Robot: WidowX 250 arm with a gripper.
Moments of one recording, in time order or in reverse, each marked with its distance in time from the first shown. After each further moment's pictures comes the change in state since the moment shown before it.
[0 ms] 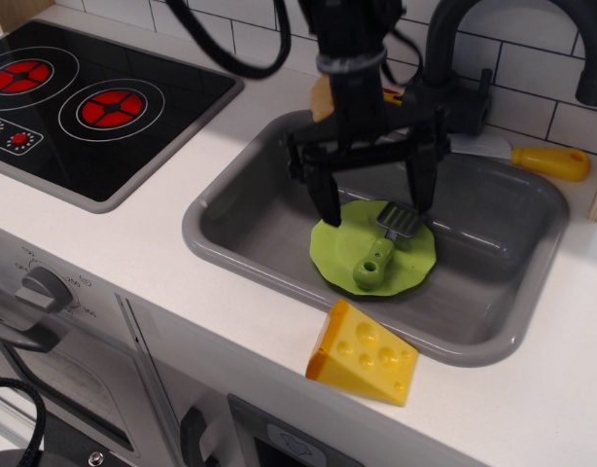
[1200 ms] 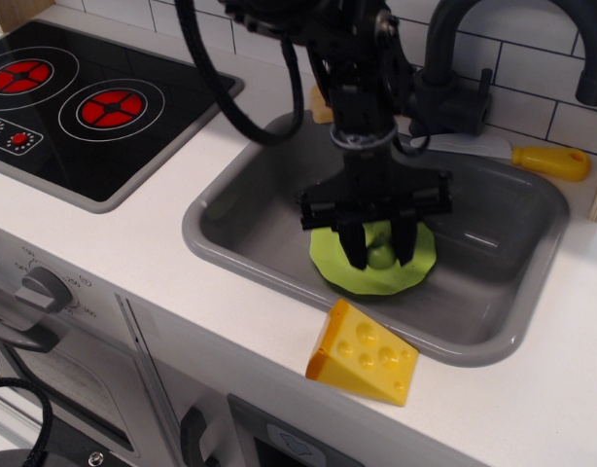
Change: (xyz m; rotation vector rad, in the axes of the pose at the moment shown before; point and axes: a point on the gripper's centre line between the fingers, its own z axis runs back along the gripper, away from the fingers) arm 0.012 0.008 -0.049 0.019 -0.100 -0.008
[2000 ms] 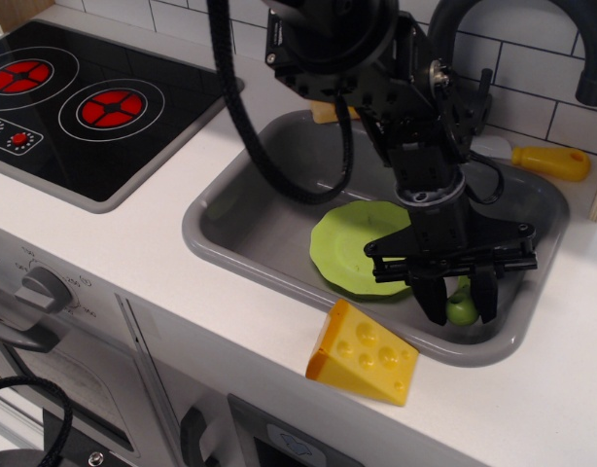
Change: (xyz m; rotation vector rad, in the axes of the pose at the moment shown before) arm -0.050 -0.048 -0.015 -0.158 0.057 -0.159
